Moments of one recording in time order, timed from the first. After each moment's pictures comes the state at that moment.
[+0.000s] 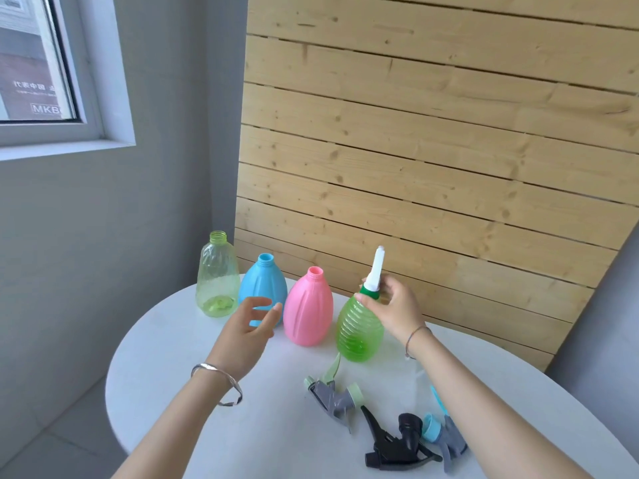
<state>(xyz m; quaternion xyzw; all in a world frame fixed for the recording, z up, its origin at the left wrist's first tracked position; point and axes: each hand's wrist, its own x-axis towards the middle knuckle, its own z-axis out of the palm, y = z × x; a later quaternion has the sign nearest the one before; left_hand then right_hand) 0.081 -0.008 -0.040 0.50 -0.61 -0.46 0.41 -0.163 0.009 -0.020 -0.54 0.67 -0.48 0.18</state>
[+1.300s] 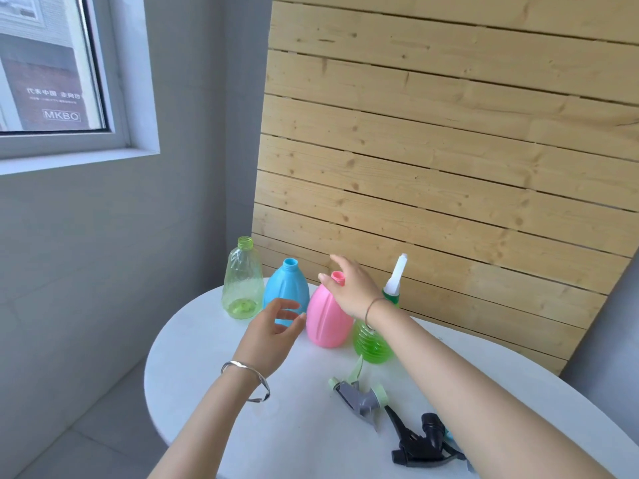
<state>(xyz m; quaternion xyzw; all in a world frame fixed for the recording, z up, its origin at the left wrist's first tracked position) 0.096 -0.010 -0.038 0.47 -0.67 -0.41 0.40 -0.069 -0.025 0.019 -0.65 0.70 -0.28 0.13</state>
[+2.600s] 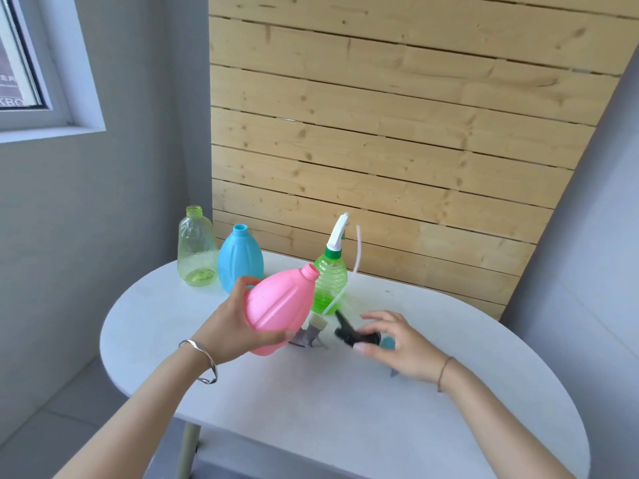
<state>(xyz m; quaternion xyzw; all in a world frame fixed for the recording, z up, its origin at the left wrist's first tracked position) 0.089 0.036 -0.049 0.42 -0.77 -0.37 0.30 -0.177 0.154 -0.048 -0.65 0.69 -0.24 0.23</state>
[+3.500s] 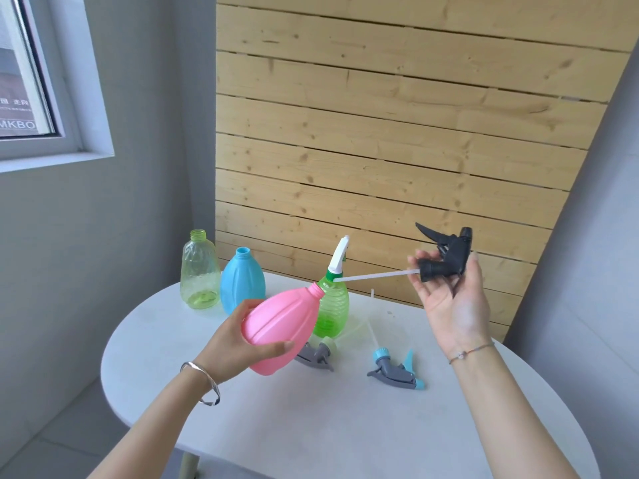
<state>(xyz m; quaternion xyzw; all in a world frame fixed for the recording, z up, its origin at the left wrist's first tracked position) 0.089 0.028 -0.049 0.40 -0.73 -0.44 0.34 -0.181 0.140 0.044 -0.26 0.28 -0.84 0.39</state>
